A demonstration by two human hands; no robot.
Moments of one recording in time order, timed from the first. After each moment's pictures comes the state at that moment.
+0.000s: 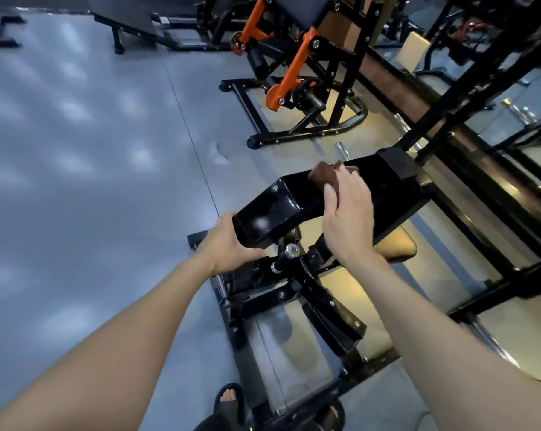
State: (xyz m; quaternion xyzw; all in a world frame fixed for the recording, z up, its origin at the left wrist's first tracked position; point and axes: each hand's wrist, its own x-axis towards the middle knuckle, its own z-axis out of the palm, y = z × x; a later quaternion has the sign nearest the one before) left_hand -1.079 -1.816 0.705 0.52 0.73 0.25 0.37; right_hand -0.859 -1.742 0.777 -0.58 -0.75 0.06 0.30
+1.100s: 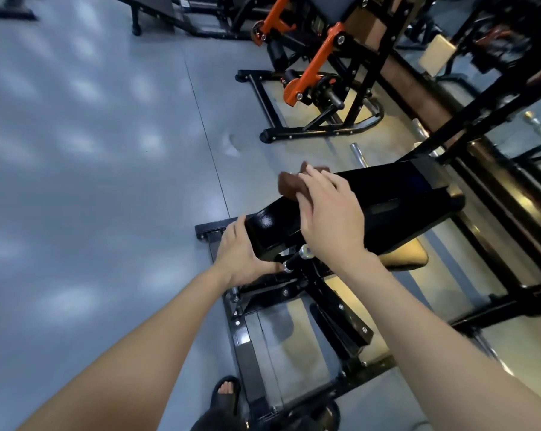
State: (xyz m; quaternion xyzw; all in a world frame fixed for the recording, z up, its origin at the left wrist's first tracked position) left_hand -1.079 -1.835 0.681 0.51 0.74 0.27 0.36; right_hand -0.920 -1.762 0.786 -0.48 -0.86 -0.04 0.20
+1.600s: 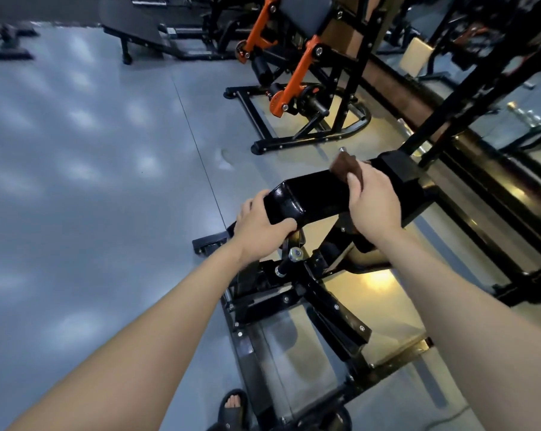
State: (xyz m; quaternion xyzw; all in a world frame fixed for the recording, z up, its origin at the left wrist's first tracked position) left_hand -1.031 -1.808 0.777 0.48 0.70 0.33 0.41; right_hand -0.825 -1.700 0.800 -0.60 -0.76 0.07 0.25
